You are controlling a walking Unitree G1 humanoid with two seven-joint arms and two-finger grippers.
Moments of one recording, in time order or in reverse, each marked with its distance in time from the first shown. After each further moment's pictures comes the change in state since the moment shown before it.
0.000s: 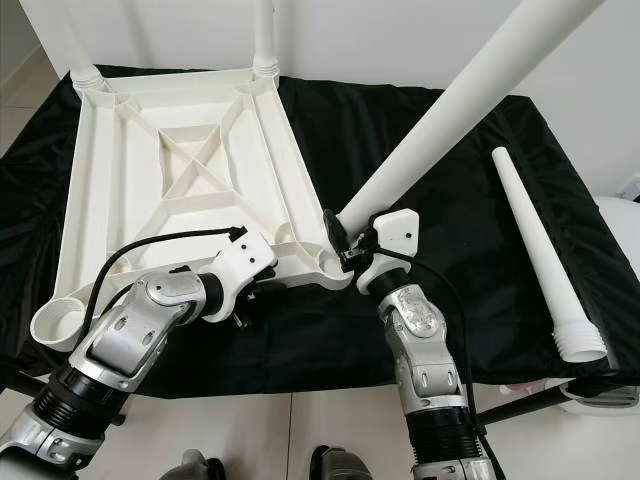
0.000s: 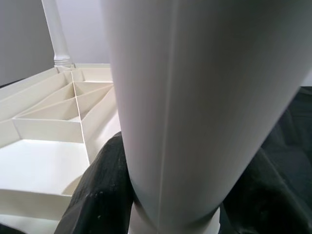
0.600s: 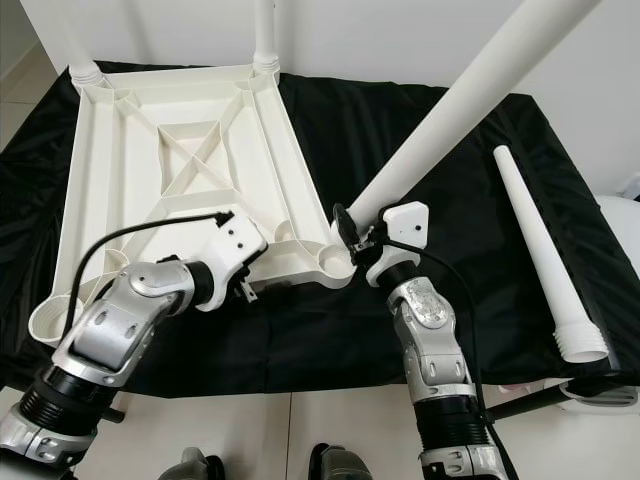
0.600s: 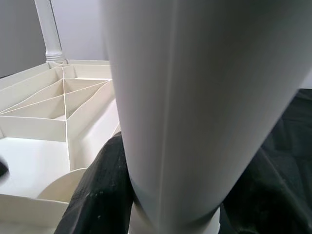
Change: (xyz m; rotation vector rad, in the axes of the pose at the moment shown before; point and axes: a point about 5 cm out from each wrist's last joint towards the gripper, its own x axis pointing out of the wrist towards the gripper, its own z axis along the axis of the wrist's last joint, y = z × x) left arm -0.024 0.016 0.034 -0.008 -0.187 0.032; right arm 0.007 -0.016 0.001 -0.027 0.004 -0.008
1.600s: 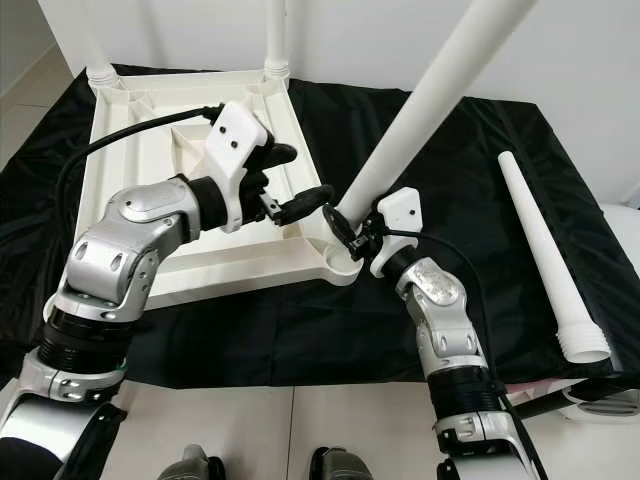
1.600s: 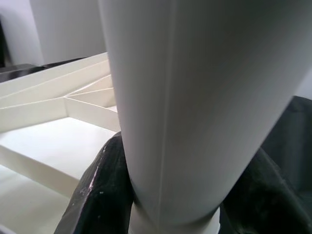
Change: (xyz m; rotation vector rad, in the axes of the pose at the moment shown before) left arm 0.010 0.016 0.082 -0.001 -0.357 -0.025; right arm 0.016 -0.004 0.003 -0.030 0.039 0.275
